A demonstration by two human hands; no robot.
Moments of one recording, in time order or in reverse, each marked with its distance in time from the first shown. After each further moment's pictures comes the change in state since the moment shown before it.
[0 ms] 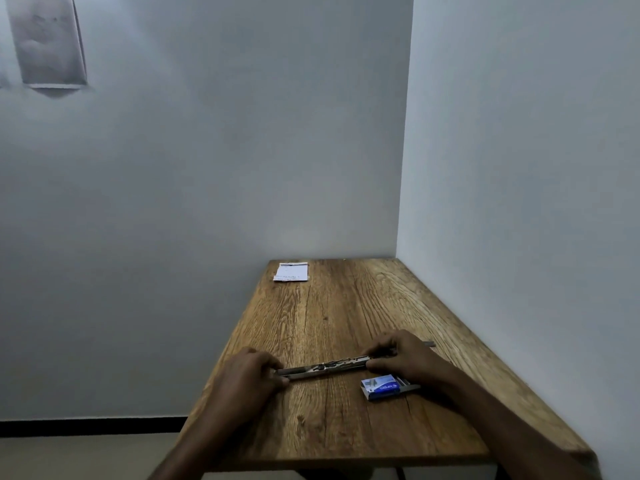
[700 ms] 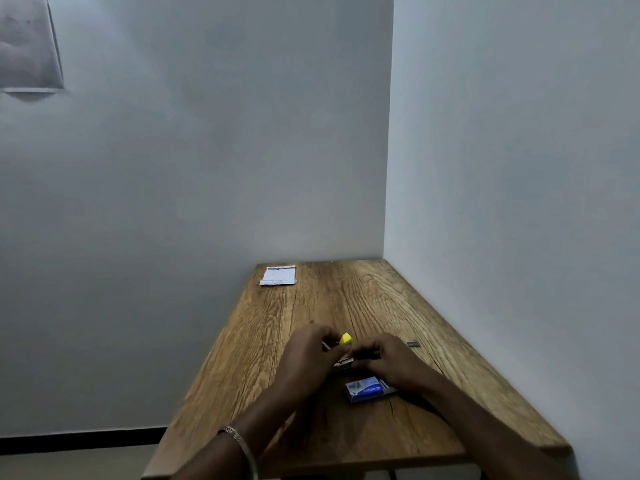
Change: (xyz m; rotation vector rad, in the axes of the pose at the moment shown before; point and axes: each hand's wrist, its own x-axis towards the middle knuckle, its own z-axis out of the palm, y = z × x) left_hand 0.047 0.094 0.046 -0.307 0.034 0.223; right_hand -0.004 0.000 0.005 0.063 0.066 -0.112
